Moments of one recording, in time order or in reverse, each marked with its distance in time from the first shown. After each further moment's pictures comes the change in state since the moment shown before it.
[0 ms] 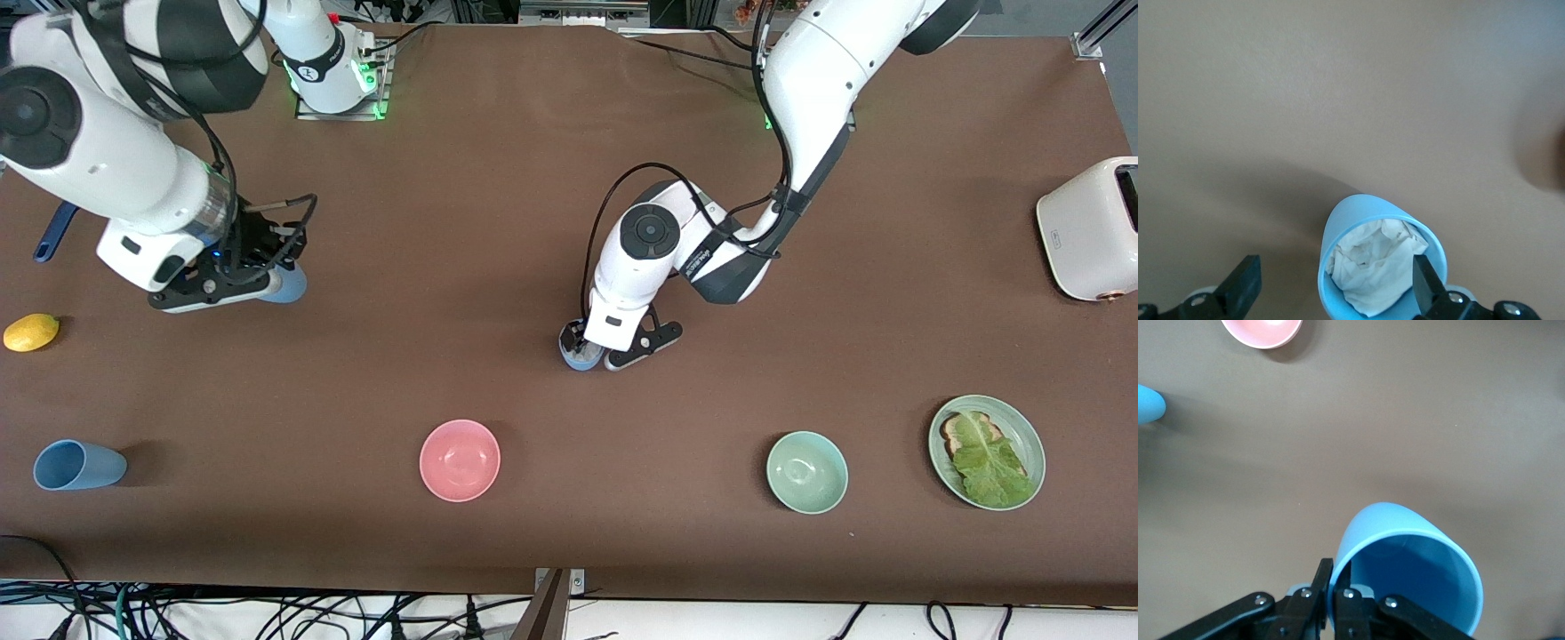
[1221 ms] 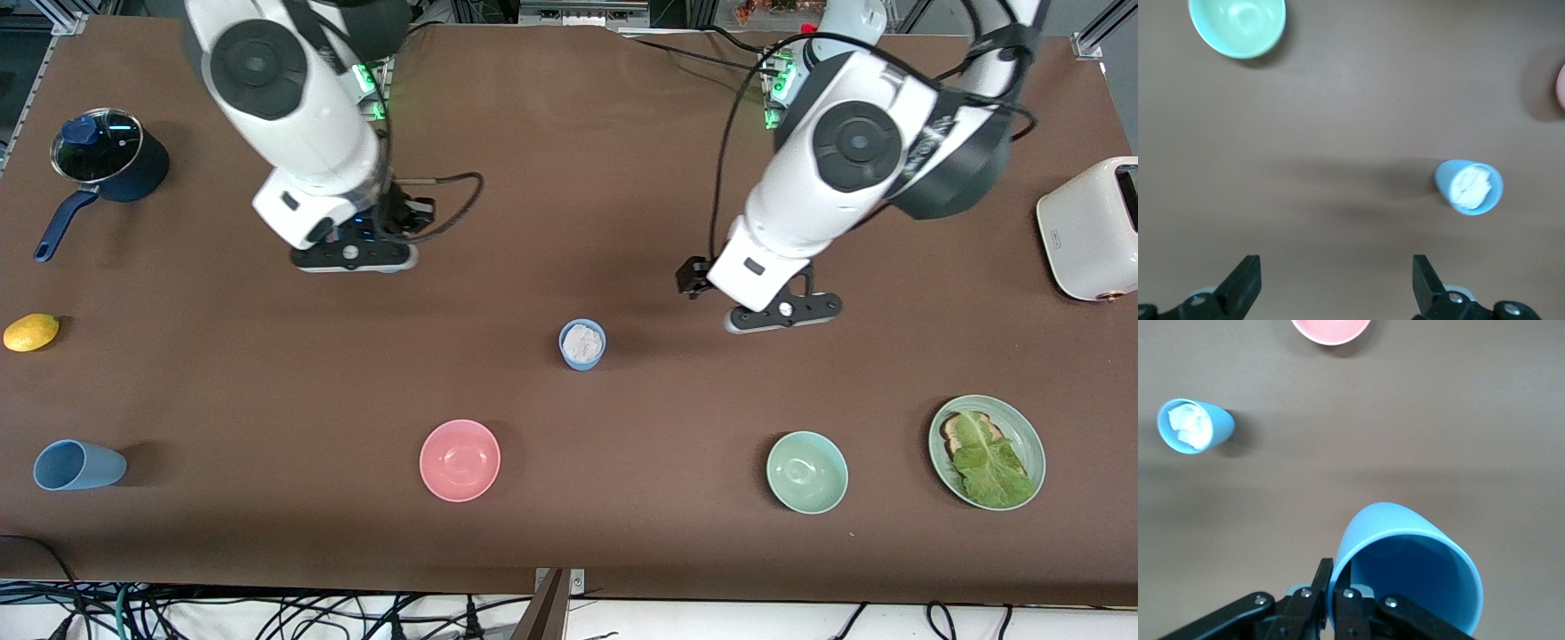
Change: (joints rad) left arm 0.226 -0.365 0.011 0.067 -0.173 -0.589 0.691; right arm 0.271 0.120 0.018 0.119 0.001 0.010 0.472
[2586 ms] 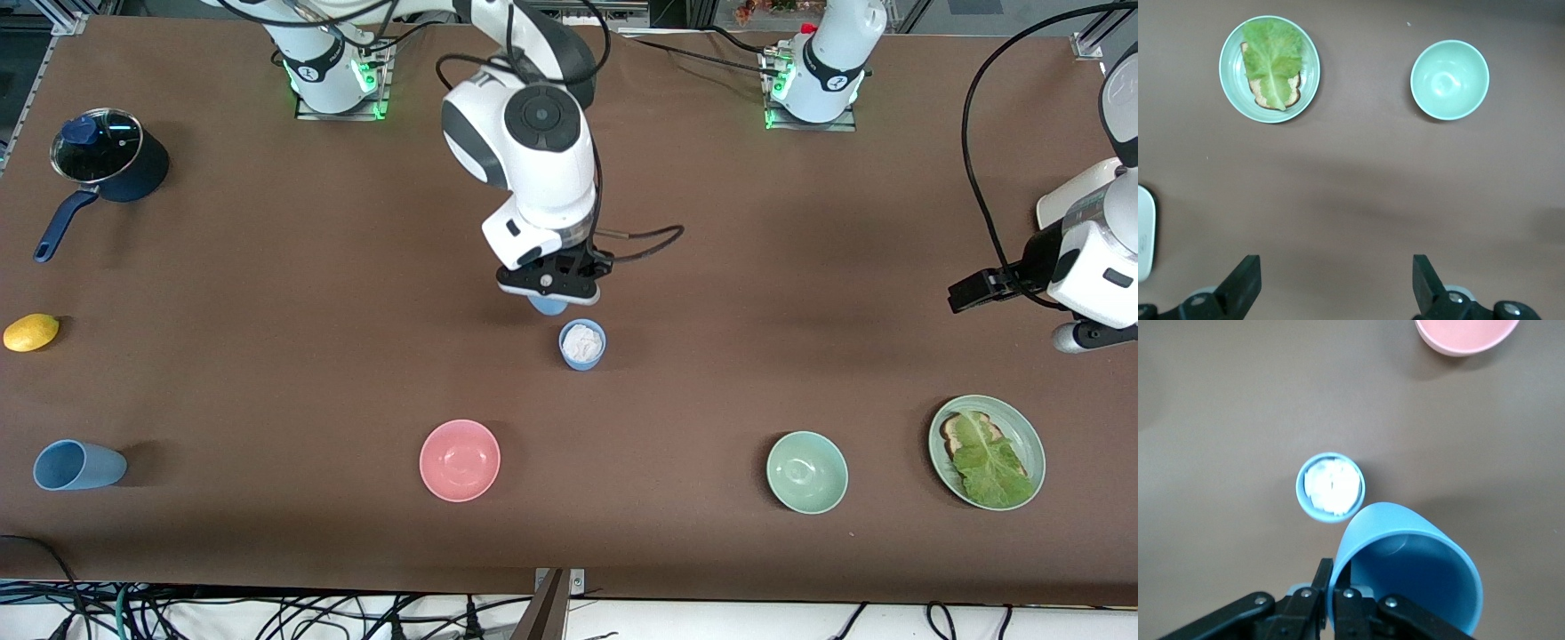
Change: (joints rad) left arm 0.111 -0.135 0.361 -0.015 -0.007 -0.110 0.390; right arm 0.250 0.405 -0.016 0.323 -0.086 0.286 0.456
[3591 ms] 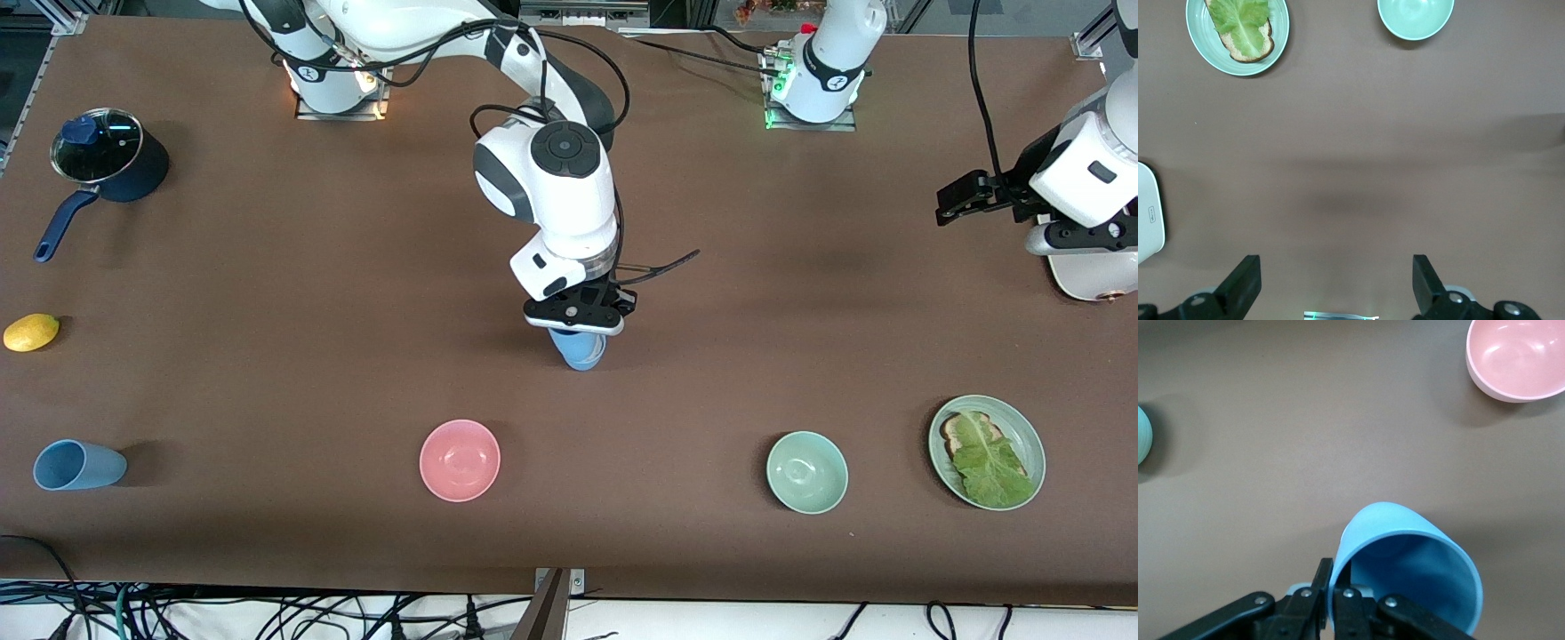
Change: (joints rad) left arm -0.010 -0.220 -0.019 -0.172 -0.044 -0.119 0.097; right arm 0.074 0.122 -0.098 0.082 -0.003 0.181 0.000
